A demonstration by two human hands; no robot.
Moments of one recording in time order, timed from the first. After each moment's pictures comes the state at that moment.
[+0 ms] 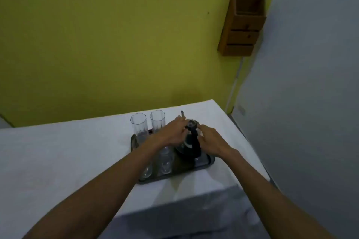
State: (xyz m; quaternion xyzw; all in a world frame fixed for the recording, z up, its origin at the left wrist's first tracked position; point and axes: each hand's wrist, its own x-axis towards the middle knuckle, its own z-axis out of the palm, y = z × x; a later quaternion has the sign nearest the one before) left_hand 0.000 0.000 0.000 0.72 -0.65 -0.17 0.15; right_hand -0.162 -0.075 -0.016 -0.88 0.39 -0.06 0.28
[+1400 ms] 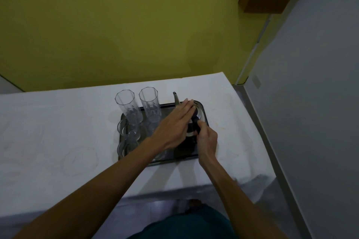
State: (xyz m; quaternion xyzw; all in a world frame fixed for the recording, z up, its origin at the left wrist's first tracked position) left_hand -0.016 -0.024 -0.065 0.72 -0.67 -0.06 0.19; right_hand -0.137 -0.071 -0.090 -0.49 0.55 -0.29 0.61
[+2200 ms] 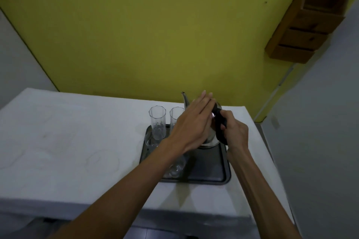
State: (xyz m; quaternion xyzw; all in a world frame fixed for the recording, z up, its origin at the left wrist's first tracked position) left_hand -0.006 -0.003 0.033 0.74 -0.58 0.09 0.33; right_hand -0.108 -0.092 0.032 -0.54 0.47 -0.32 0.62
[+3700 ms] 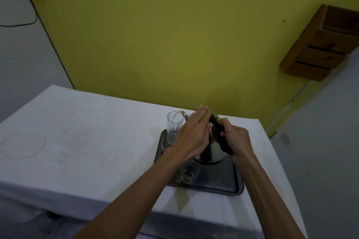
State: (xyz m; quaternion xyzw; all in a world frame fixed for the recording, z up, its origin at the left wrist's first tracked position) left_hand 0.012 0.043 0.025 0.79 -0.49 -0.01 0.35; right_hand -0.076 -0.074 0.028 -0.61 0.47 -0.23 0.60
